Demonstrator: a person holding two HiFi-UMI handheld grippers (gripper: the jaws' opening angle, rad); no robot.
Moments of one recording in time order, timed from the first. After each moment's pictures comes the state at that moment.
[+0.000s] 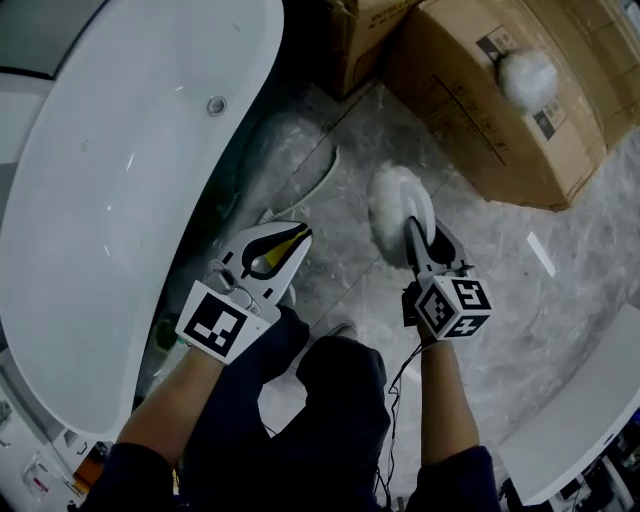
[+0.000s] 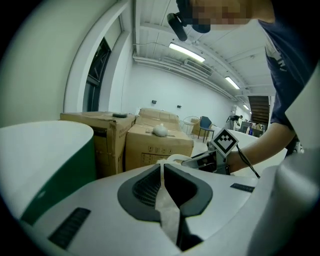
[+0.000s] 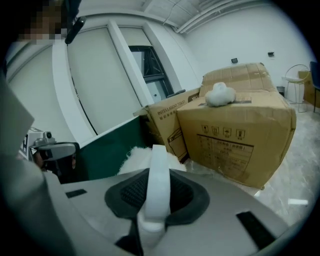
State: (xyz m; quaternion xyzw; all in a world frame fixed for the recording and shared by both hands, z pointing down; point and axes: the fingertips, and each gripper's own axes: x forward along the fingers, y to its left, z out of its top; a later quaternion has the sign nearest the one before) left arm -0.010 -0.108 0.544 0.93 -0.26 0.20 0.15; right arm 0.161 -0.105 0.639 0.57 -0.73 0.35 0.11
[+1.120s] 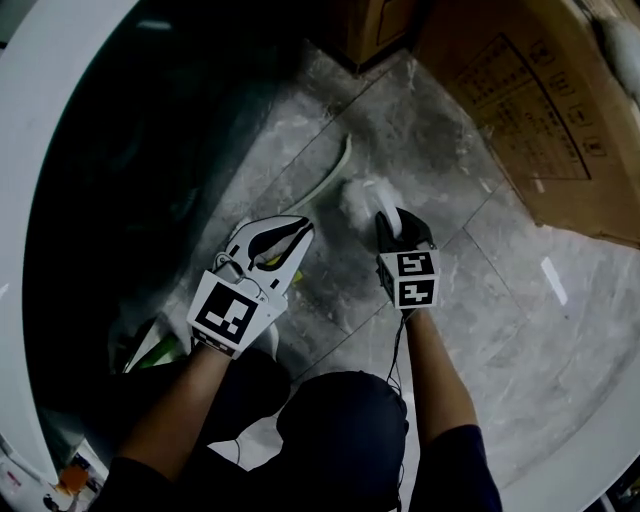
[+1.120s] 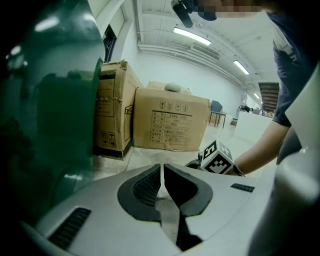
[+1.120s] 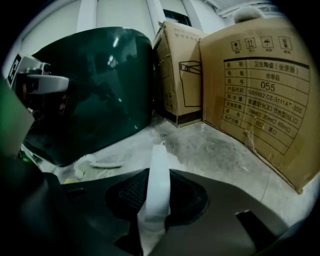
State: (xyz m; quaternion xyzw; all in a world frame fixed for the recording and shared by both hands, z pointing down) left arm -0.014 -0.112 0.821 0.91 -0.31 0.24 0.16; right arm 0.105 -0.122 0.985 0.49 -0.78 0.28 0.28
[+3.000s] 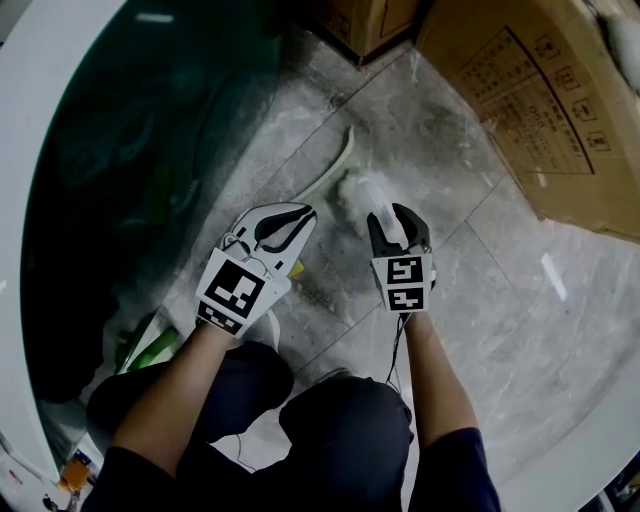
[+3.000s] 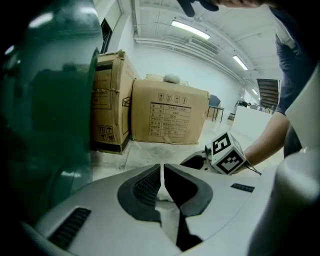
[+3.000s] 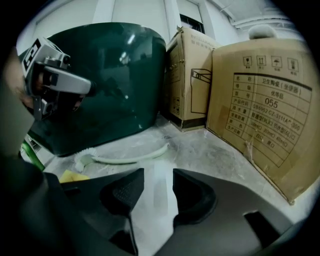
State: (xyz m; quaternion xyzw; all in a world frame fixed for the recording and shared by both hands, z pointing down) left arm -0.019 -0.114 0.849 0.90 -0.28 0.29 0.15; right arm 0.091 -0.110 0.980 0.49 -0.79 0.22 0.30
